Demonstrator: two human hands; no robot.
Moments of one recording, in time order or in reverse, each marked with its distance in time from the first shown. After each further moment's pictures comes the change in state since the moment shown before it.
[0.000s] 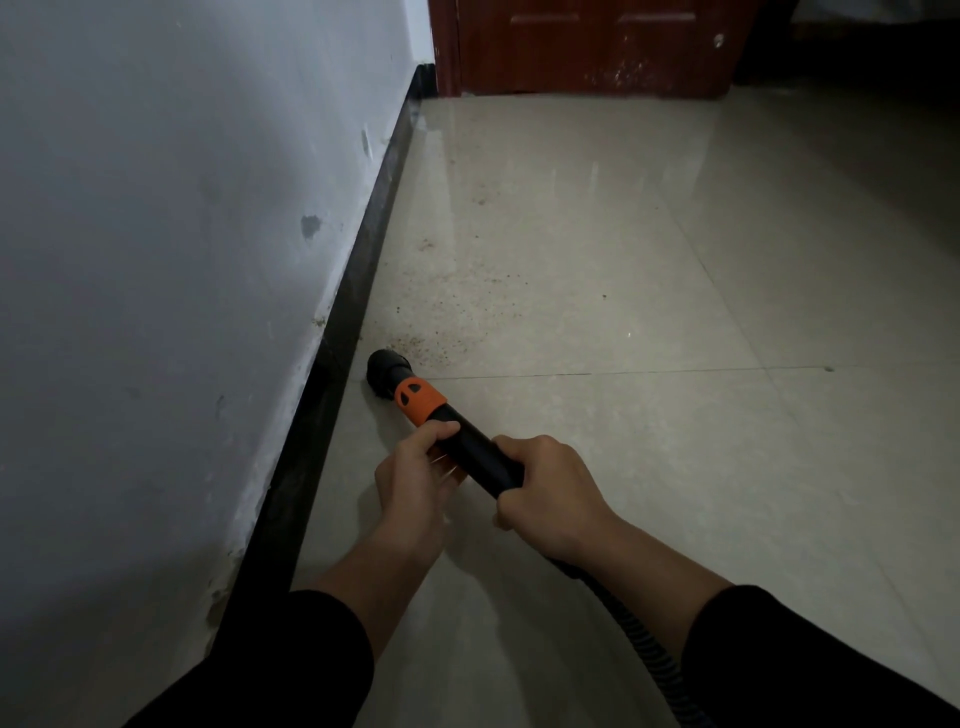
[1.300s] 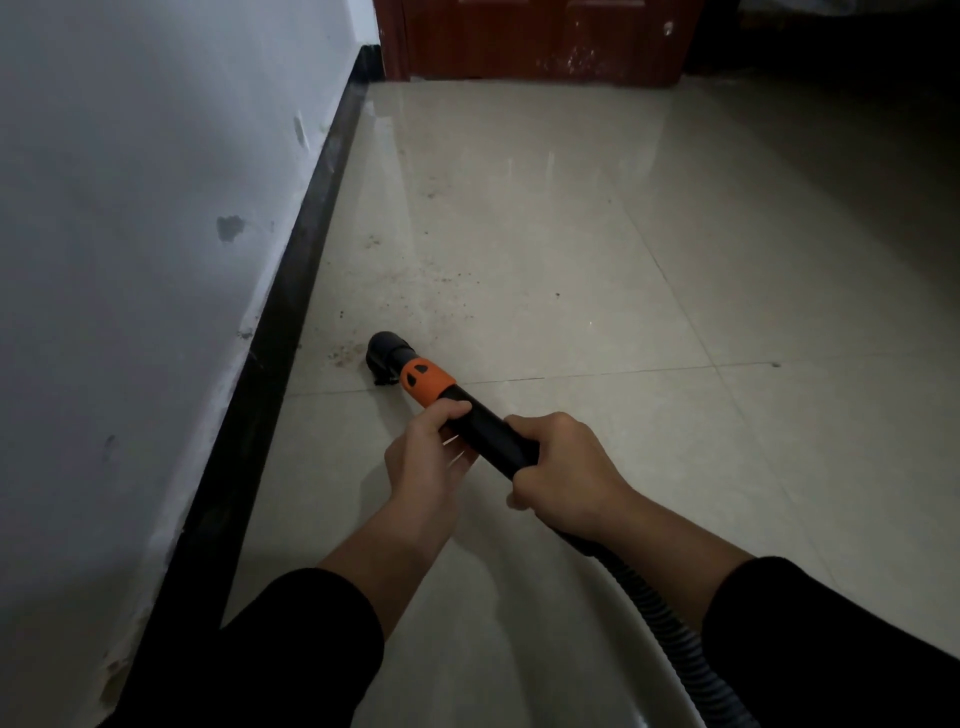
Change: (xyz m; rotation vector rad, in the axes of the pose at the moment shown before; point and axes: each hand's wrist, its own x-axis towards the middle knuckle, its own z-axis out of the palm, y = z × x) left_hand 0.014 -0.016 0.067 -0.031 -0.069 -0.080; right_hand 0.019 0.034 -0.054 -0.016 0.047 0.084
